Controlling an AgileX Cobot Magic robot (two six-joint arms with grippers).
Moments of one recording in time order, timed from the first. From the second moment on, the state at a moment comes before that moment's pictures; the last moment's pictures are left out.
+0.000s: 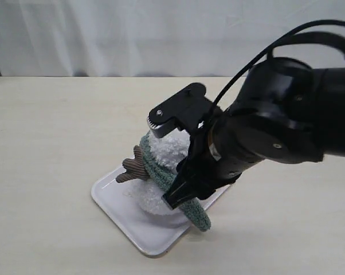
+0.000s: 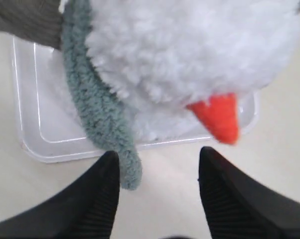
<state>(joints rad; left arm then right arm) -0.05 0.00 0.00 0.04 0.35 0.06 0.86 1.54 -1.06 -0.38 0.81 0.40</state>
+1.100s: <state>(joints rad) -0.05 0.00 0.00 0.04 0.35 0.06 0.24 1.73 -0.86 0.53 0.40 -0.41</state>
